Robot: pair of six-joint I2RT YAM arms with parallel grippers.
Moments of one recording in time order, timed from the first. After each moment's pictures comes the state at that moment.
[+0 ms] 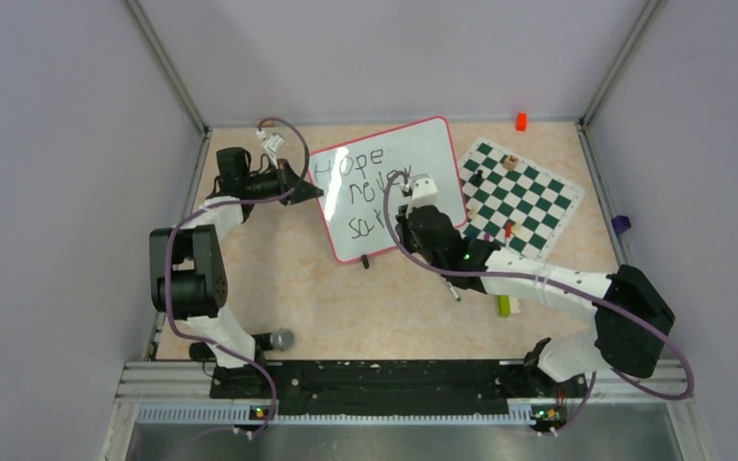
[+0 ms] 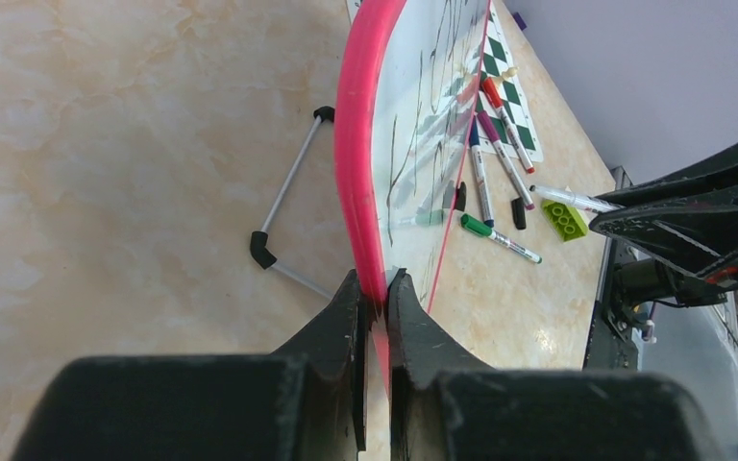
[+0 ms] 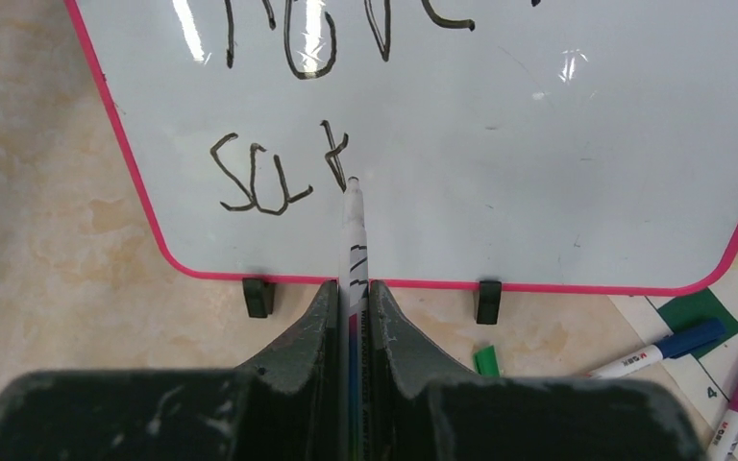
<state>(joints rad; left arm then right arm) 0.08 1.74 1.07 0.13 1.13 -0.18 0.92 1.39 0.90 0.01 0.43 0.34</state>
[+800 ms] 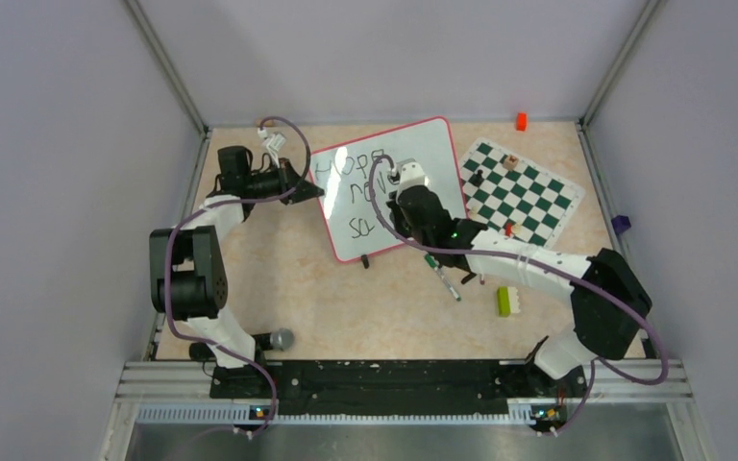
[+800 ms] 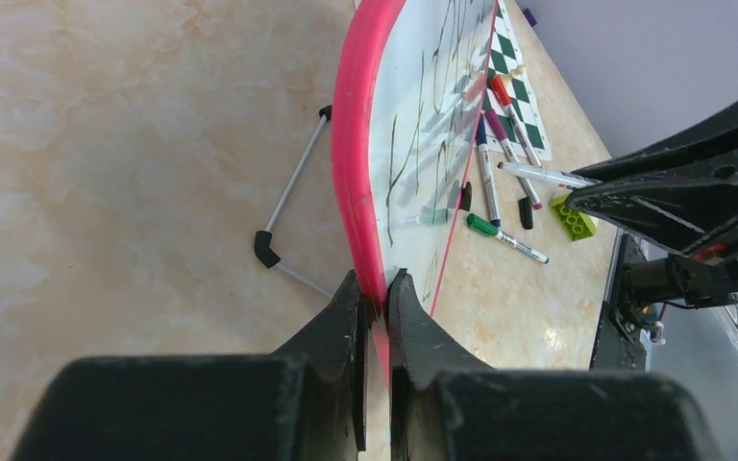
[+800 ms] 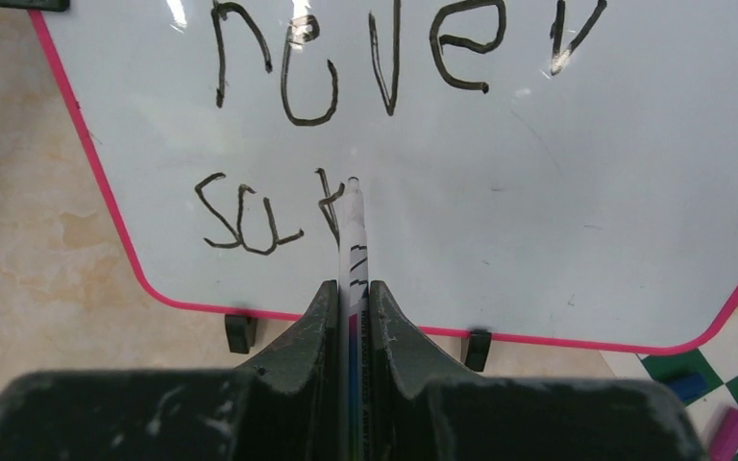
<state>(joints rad) 0.06 1.73 1.08 0.10 1.10 -0.16 0.88 1.52 1.06 -0.05 0.38 0.26</state>
